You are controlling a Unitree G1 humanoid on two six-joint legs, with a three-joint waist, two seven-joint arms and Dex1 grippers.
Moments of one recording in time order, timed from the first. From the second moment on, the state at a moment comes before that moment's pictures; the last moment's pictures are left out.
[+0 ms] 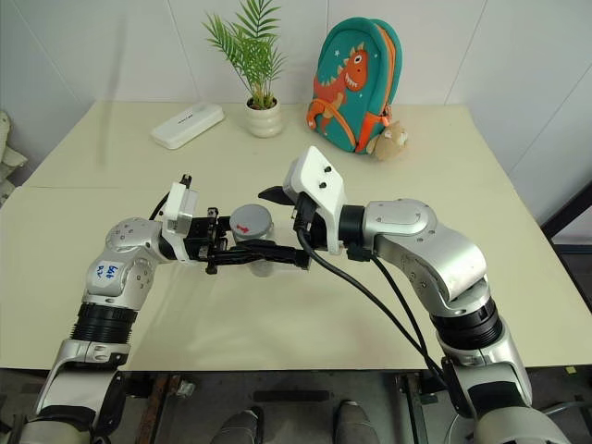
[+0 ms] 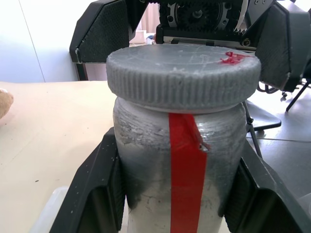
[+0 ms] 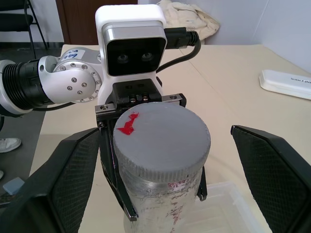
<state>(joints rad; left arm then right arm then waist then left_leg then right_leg) -0.69 0.49 0.02 0.21 -0.50 0.18 -1.32 -0.85 -0.48 0.19 -0.39 0.56 0.81 0.76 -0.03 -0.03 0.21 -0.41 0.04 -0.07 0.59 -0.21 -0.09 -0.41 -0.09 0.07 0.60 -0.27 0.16</state>
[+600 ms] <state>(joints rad) -0.69 0.49 0.02 0.21 -0.49 0.17 -1.32 -0.86 -0.46 0.19 -0.38 0.57 0.81 0.75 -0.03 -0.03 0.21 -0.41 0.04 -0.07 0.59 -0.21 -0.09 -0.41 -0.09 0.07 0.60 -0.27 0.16</state>
